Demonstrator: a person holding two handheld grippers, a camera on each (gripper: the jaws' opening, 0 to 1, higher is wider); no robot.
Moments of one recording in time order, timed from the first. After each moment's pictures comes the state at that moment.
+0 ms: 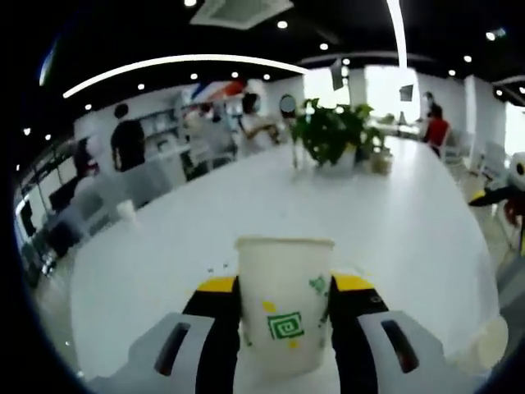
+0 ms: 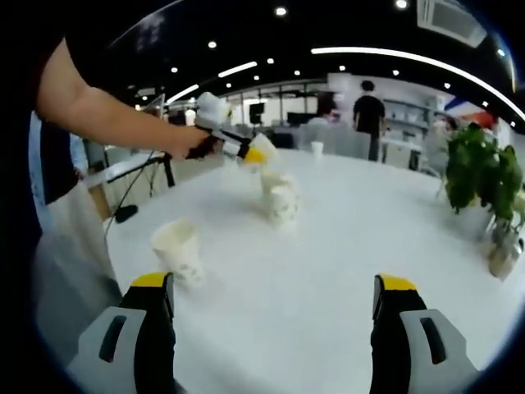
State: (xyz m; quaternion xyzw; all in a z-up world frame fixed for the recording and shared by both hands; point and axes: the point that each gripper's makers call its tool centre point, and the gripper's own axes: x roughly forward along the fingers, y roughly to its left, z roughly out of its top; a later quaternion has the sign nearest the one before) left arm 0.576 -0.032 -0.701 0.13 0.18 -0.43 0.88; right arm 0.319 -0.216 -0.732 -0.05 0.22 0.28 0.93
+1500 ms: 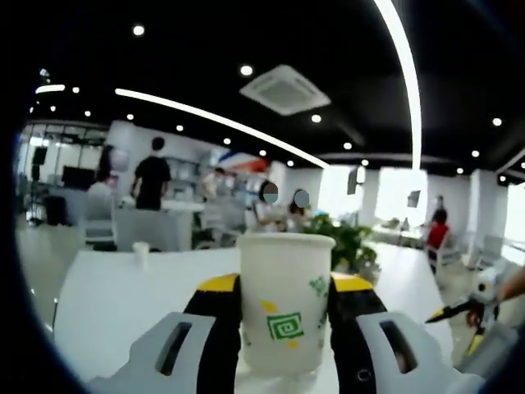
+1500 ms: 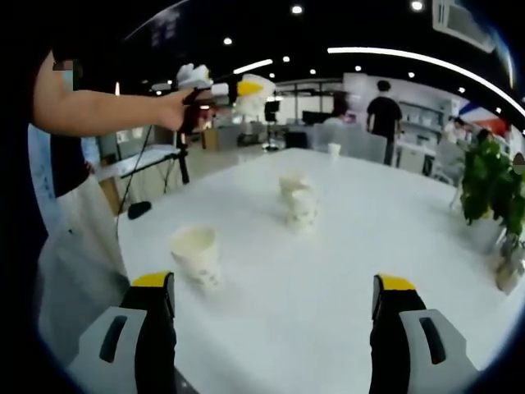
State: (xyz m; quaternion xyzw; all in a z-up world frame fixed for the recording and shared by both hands) left arm 0.541 0.010 -0.551 -0.07 0.02 -0.42 0.91; right arm 0.314 -0.191 -0.722 -0.06 0.22 0.32 0.92
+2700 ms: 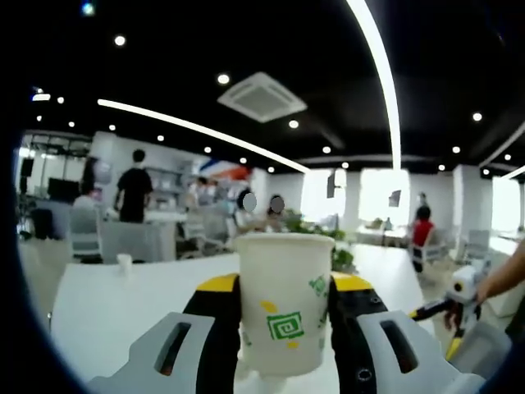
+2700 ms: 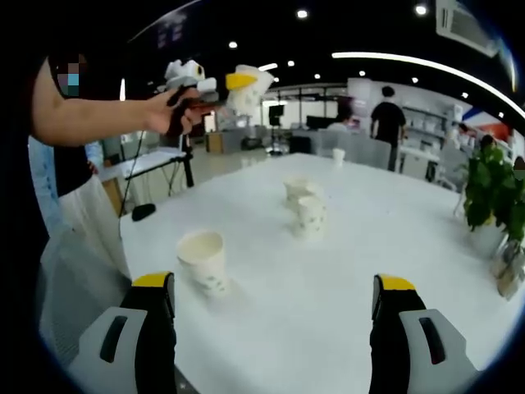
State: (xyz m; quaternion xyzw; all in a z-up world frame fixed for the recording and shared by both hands) left arm 0.491 -0.002 -0.533 -0.07 -0.01 -0.46 0.89; right arm 0.310 -0.179 -0.719 -0.06 0.21 0.33 0.92
